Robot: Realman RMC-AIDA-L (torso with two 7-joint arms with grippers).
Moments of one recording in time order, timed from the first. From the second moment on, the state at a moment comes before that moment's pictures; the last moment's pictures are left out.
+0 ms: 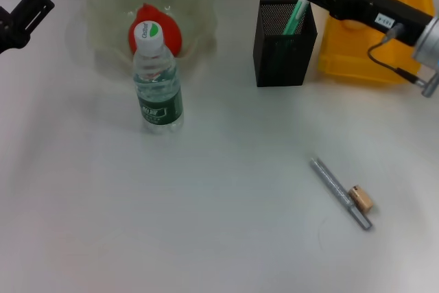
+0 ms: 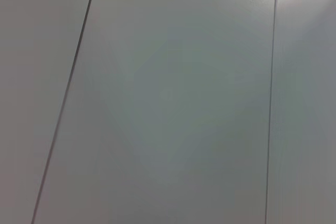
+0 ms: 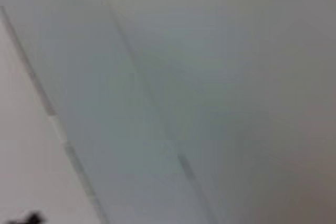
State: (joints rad) left arm -0.28 -2.07 1.02 0.49 0.85 1.46 -0.87; right arm 0.56 2.08 -0.92 -0.54 -1.35 -1.28 1.44
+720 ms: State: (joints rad) left arm -0.28 -2.07 1.02 0.42 0.86 1.40 -0.84; right arm 0.62 2.08 -1.09 -1.25 -2.12 -1.54 2.45
